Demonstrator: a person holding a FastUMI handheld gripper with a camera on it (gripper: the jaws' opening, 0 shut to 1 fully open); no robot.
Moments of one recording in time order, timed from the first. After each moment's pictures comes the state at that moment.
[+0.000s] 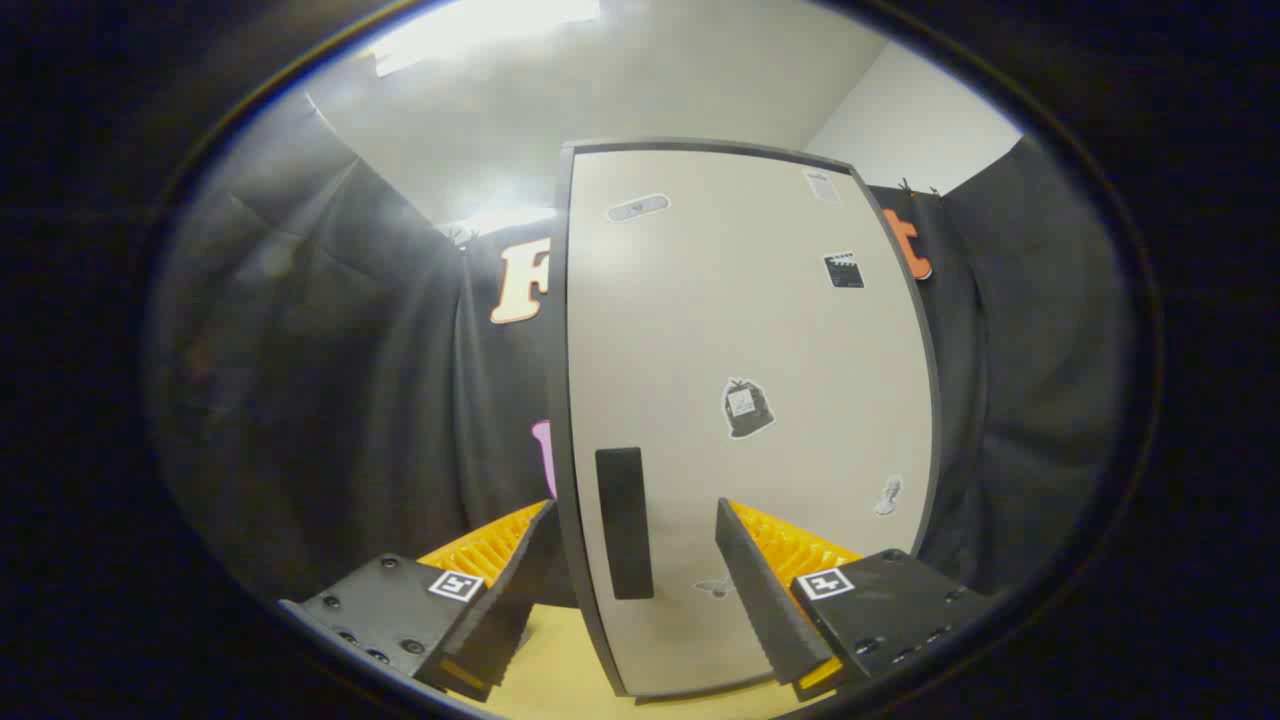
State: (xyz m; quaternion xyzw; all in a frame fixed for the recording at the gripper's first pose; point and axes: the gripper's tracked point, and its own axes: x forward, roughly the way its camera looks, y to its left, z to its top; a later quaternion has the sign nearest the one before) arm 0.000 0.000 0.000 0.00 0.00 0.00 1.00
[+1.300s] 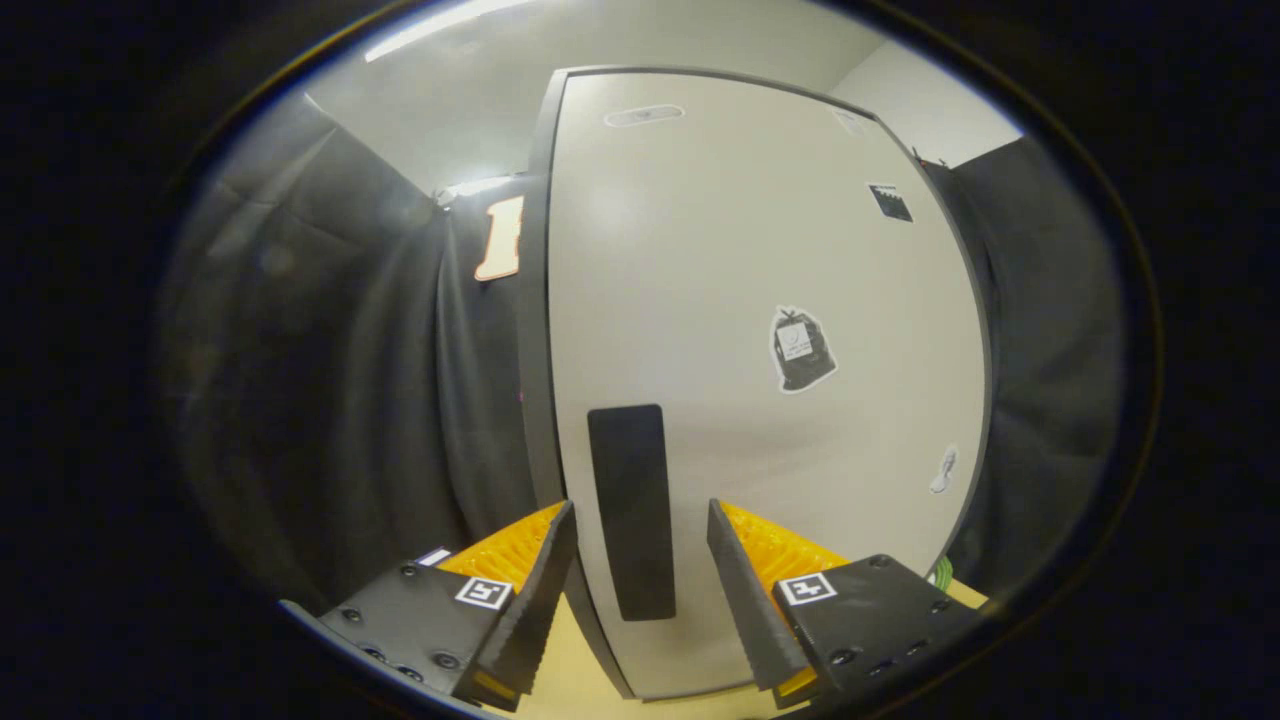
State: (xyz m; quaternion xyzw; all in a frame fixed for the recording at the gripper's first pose) arm 0.062 0.009 -0.046 0.00 0.06 -0.01 1.00
